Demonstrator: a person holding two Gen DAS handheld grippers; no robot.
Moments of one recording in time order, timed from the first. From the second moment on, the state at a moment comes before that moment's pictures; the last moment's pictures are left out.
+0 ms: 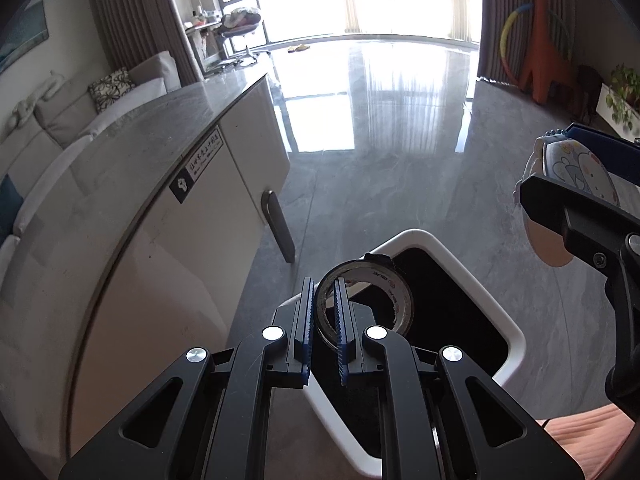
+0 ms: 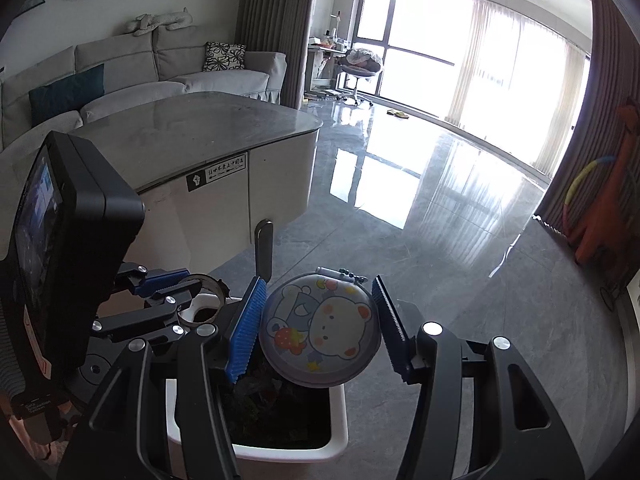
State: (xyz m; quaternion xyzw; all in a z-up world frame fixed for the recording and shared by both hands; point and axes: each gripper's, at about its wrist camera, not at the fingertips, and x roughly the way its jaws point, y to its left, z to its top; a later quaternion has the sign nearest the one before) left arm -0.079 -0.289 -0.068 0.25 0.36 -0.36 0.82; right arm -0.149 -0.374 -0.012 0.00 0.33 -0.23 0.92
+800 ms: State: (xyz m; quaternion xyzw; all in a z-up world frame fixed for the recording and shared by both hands) left arm -0.080 -0.270 -0.062 0.25 0.34 -0.33 0.85; right arm -0.148 -0.377 -0.012 0.01 0.34 -0.21 0.92
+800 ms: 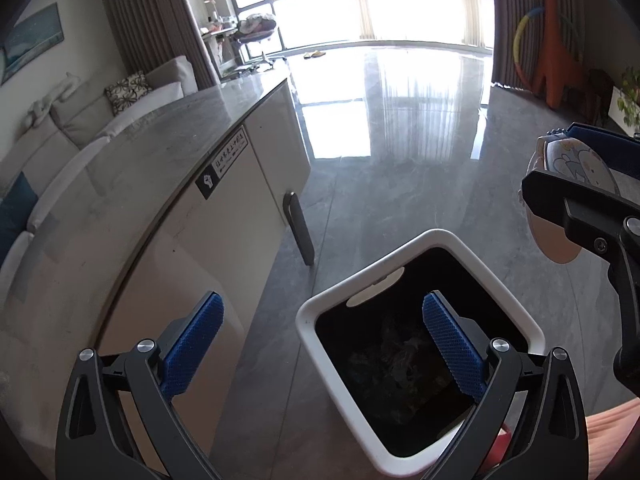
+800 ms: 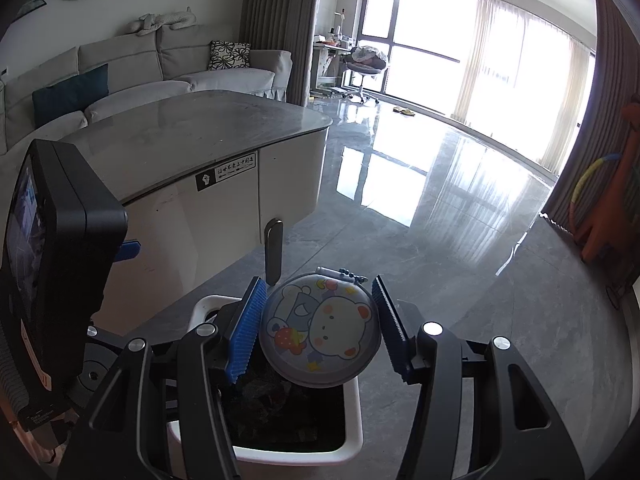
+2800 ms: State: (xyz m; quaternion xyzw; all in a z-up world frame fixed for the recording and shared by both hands) left arm -0.024 -0.137 0.015 0.15 0.28 -0.20 0.93; right arm -0.092 -0.312 0.007 0.00 0.29 -0.18 0.94
